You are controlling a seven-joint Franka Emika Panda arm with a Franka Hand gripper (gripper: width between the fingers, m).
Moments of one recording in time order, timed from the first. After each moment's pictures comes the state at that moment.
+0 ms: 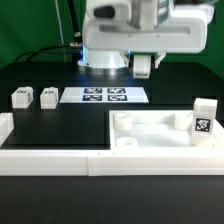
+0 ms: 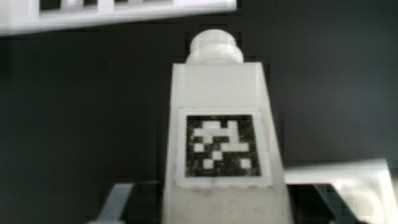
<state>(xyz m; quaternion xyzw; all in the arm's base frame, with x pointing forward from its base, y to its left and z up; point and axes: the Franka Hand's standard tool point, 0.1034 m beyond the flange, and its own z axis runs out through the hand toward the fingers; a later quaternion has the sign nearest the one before) 0.526 0.030 0.131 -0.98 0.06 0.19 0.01</state>
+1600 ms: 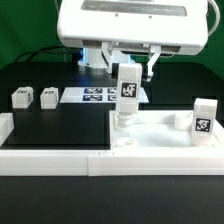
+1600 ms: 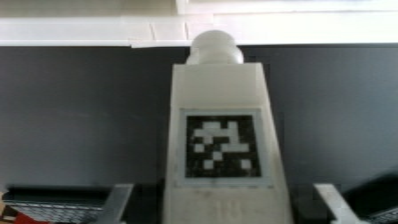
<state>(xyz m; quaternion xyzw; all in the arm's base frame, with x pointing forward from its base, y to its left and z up) 0.629 0.001 0.125 -0.95 0.02 -0.30 -0.05</state>
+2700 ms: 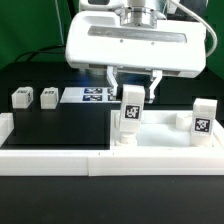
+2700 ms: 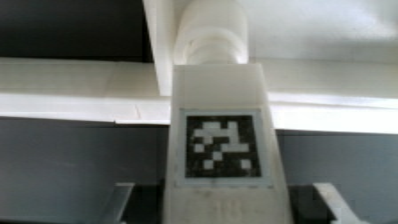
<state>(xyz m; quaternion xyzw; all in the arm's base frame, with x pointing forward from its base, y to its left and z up) 0.613 0.008 0.091 -0.96 0.01 -0.28 -0.05</state>
